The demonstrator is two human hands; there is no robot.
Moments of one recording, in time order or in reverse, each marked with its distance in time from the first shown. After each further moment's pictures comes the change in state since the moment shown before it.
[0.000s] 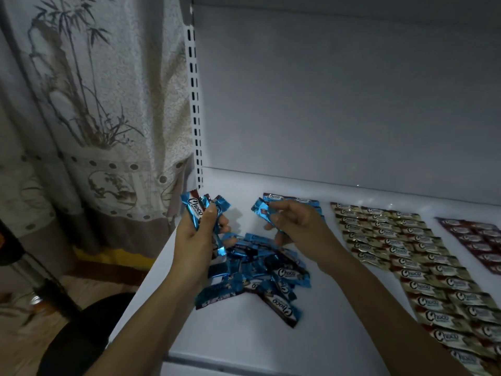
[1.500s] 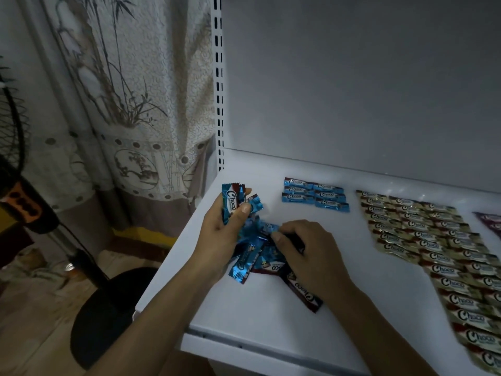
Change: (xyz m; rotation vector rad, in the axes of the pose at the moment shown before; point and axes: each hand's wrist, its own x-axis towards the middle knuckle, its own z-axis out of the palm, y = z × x) left_hand -0.009 -0.011 -0.014 0.021 -0.202 -0.045; right_hand -0.027 0.052 0.033 -0.728 0.161 -0.287
